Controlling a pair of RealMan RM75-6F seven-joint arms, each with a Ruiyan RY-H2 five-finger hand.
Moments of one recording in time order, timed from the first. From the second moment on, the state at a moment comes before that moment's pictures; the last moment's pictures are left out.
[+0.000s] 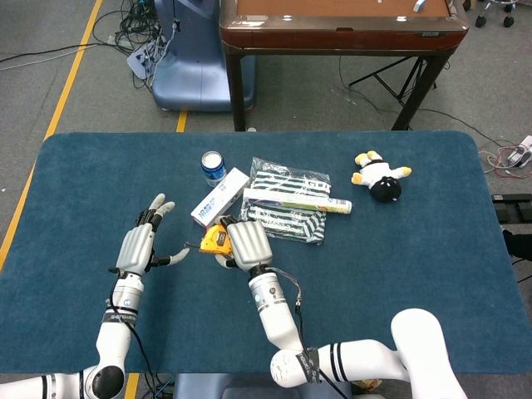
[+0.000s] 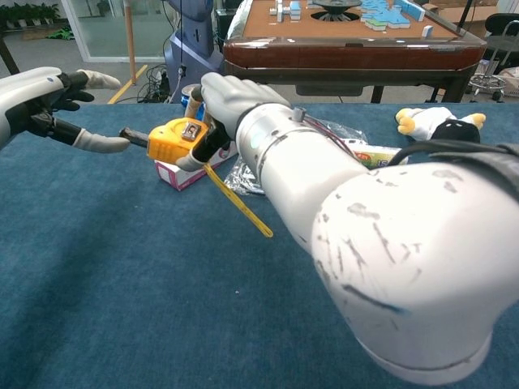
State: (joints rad) left arm -0.53 -1.53 -0.31 -1.81 0.93 1.28 0.24; right arm 1.06 -2.04 0.47 -1.53 -0.67 1.30 -0.85
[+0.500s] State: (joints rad) left arm -0.53 -1.50 -0.31 -1.82 0.92 1.25 0.22; right arm 1.06 -2.03 0.47 -1.54 -0.67 1.30 -0.85
